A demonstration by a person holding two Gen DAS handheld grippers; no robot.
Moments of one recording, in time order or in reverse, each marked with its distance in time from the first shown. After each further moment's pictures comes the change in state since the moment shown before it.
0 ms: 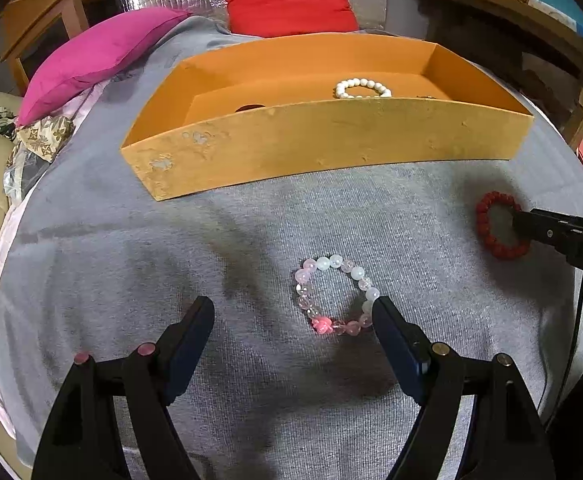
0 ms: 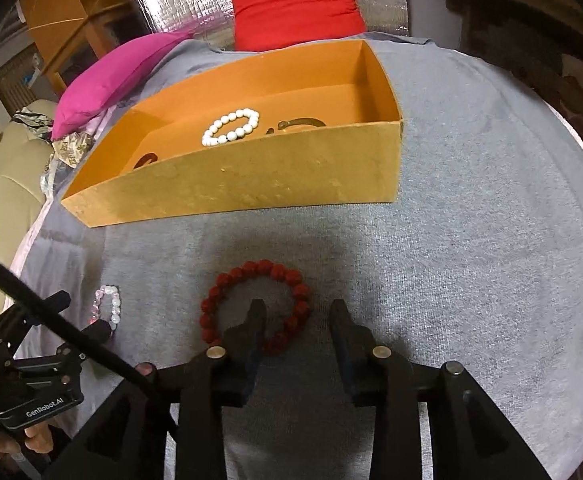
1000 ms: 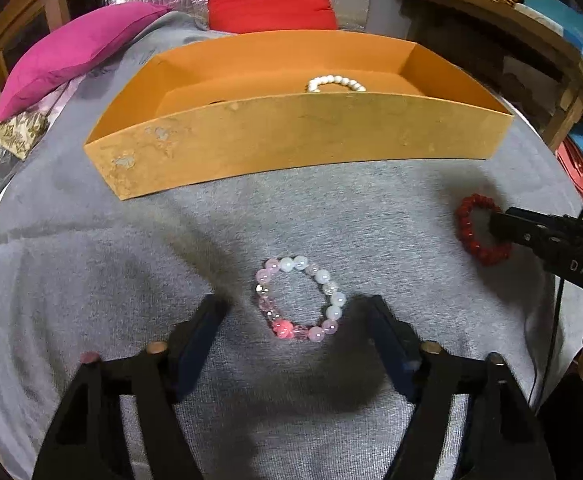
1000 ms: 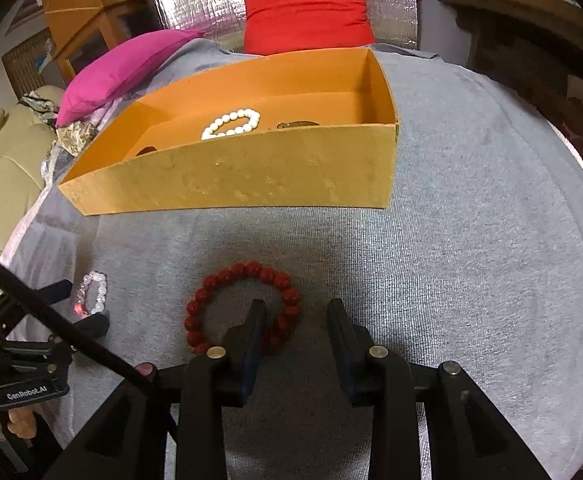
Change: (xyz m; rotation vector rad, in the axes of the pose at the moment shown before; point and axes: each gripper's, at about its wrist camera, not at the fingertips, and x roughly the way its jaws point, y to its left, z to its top) left arm 0.006 -0.008 0.001 0.011 -0.006 -0.108; right arm 0.002 -0.006 -0.004 -0.061 -0.035 -0.011
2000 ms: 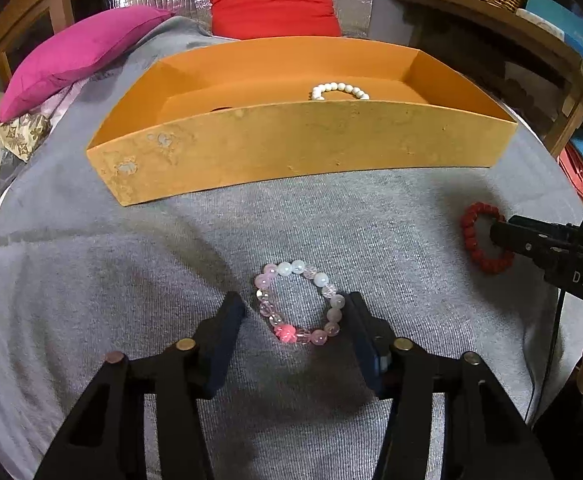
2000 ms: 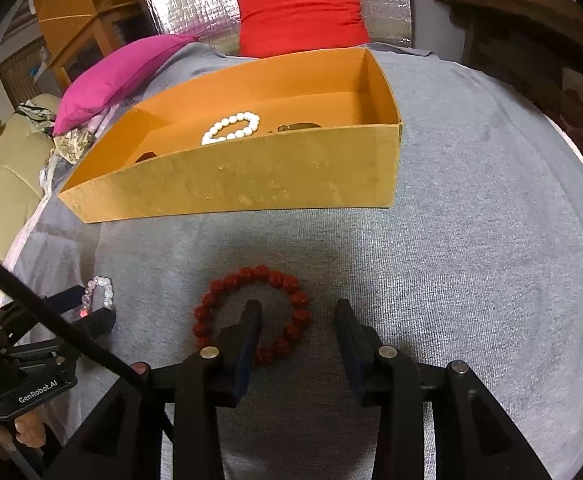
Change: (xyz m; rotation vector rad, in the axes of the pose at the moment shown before) left arm 0.005 0.006 0.003 -0.017 -0.024 0.007; right arm 0.000 0.005 0.001 0.019 -0.006 -0.010
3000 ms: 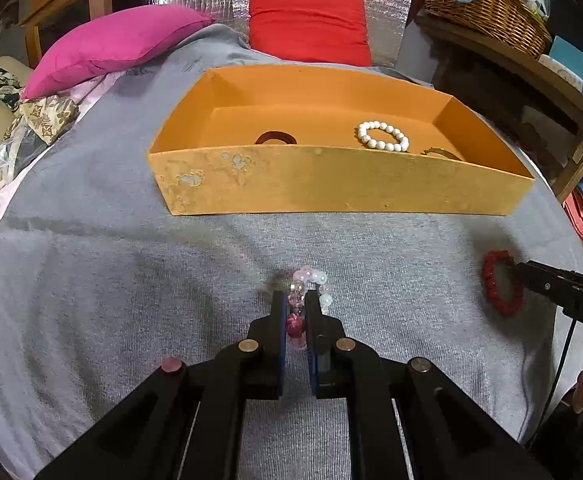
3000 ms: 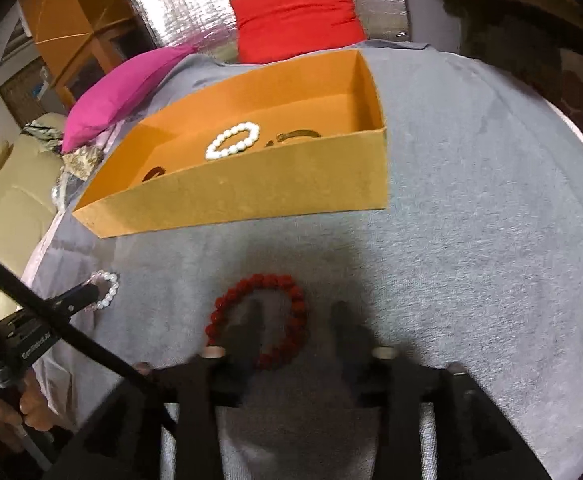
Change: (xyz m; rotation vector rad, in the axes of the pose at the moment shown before) left arm -0.013 0.043 0.006 -0.114 -0.069 -0.004; right arm -0.010 -0.010 0.003 0.052 -0.004 0.081
